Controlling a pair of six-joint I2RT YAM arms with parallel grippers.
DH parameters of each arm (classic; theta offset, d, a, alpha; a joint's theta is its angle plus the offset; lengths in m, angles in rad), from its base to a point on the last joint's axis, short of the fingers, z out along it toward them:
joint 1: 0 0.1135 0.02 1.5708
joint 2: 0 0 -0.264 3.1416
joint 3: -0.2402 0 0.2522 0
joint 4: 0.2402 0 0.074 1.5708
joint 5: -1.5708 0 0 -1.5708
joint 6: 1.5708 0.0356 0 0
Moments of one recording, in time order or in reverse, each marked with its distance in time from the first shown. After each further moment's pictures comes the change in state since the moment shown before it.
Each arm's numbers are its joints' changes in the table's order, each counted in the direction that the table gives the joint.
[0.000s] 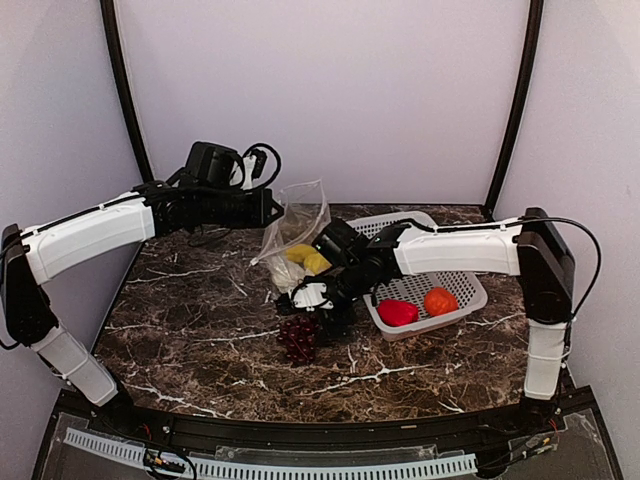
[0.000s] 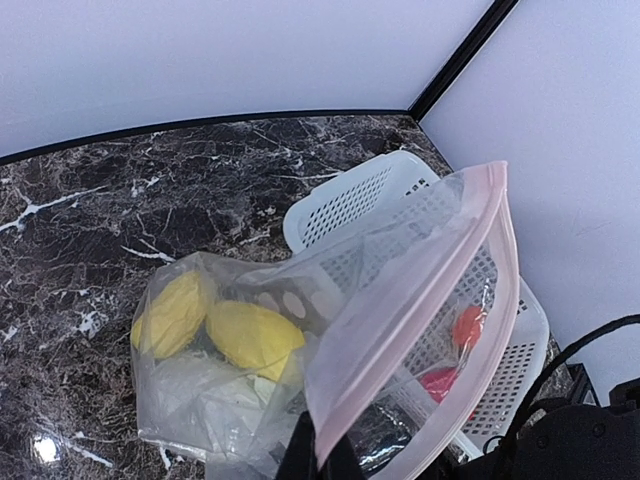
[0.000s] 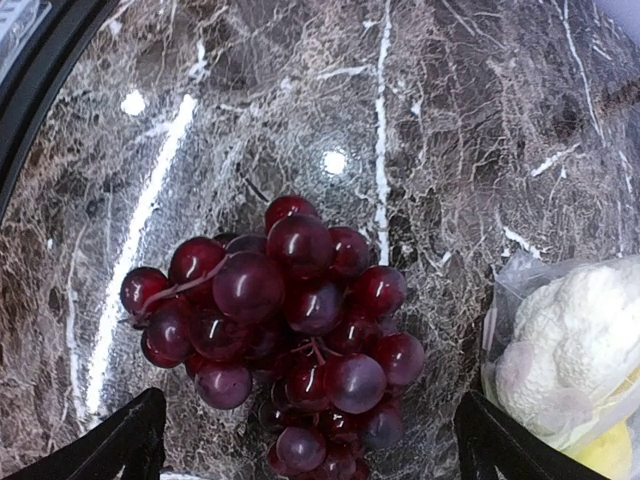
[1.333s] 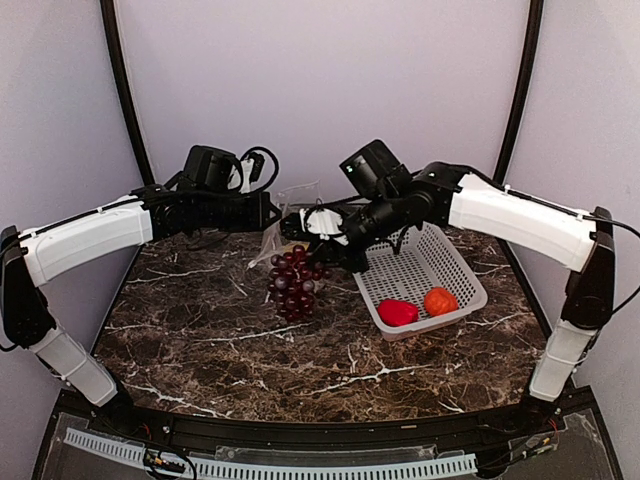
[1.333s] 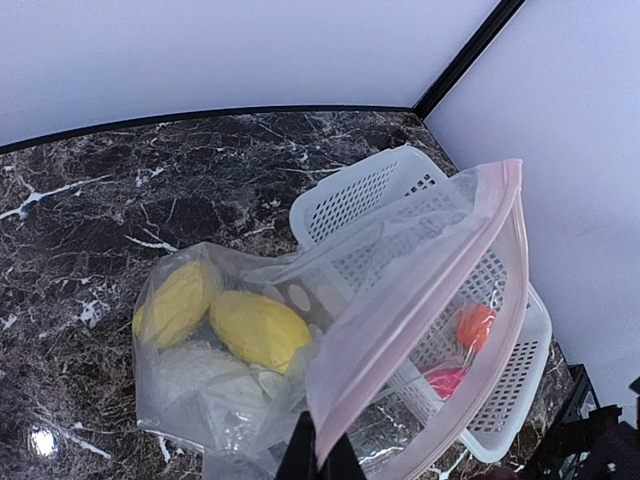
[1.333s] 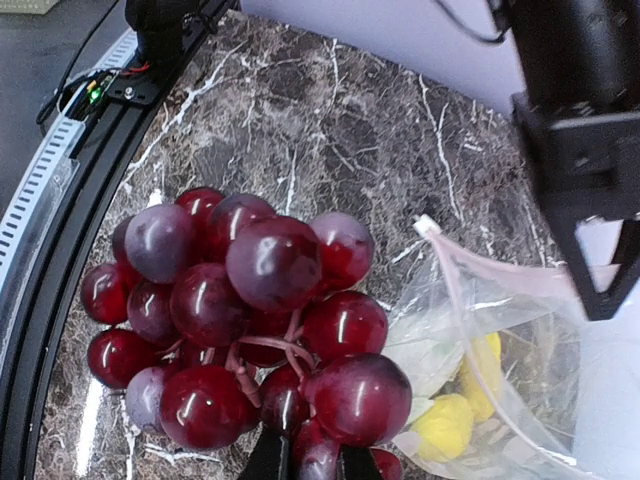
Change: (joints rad) left arm 0.000 0.018 0.039 -0.012 0.011 -0.015; right arm -0.035 0.188 -0.189 0.140 0.084 0.088
